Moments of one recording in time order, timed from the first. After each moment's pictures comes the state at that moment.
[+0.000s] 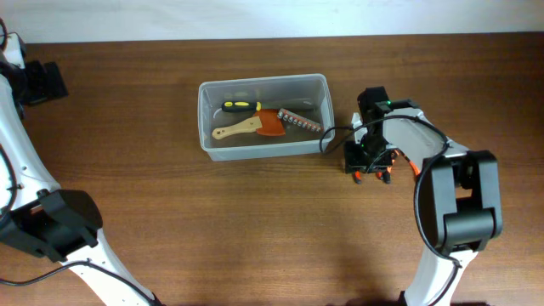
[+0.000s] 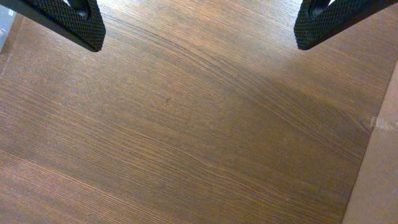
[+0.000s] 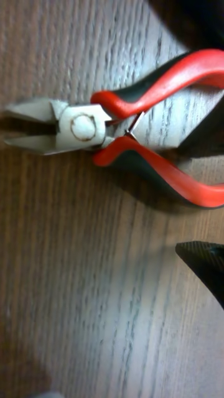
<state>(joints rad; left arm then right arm) 0.46 2.20 2.55 -1.49 -0.04 0.08 0.11 2.04 1.37 -0.94 -0.12 0.07</state>
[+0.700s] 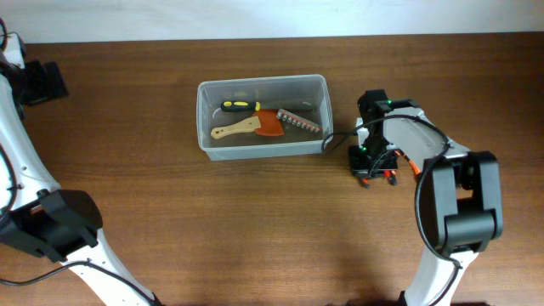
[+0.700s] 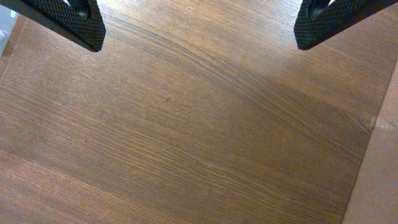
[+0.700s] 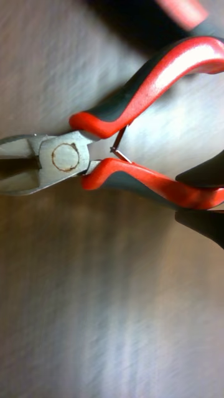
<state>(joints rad) 0.46 2.20 2.55 -1.49 -0.04 0.08 0.11 2.02 1.38 -1.06 -0.04 0.10</state>
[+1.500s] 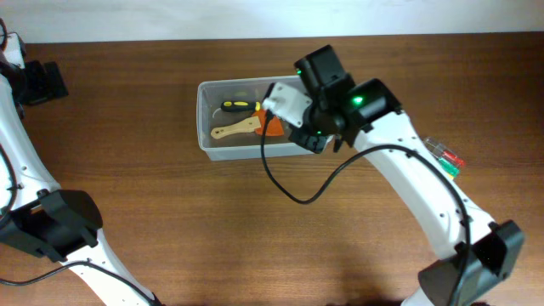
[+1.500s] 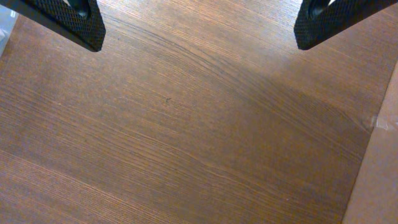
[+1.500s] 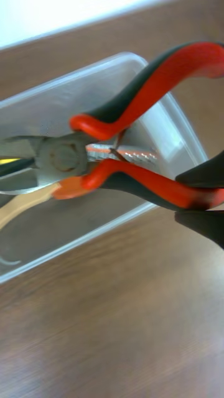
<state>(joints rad) 0.46 2.20 2.55 -1.49 -0.04 0.08 0.50 1.77 1.76 -1.06 -0.08 -0.72</state>
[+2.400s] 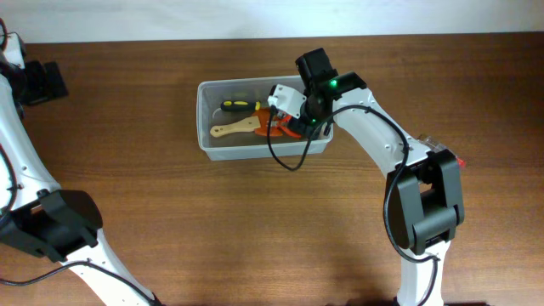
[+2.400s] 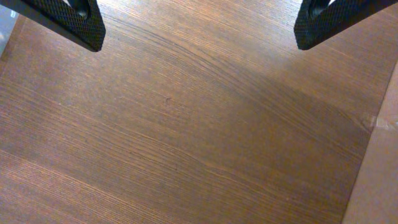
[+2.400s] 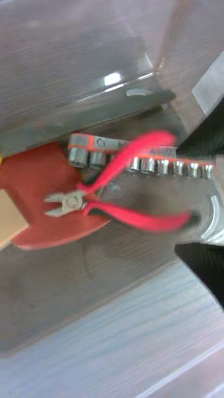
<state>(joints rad) 0.46 2.20 2.55 -1.49 -0.04 0.08 0.37 2.12 1.76 -0.84 -0.16 -0.75</state>
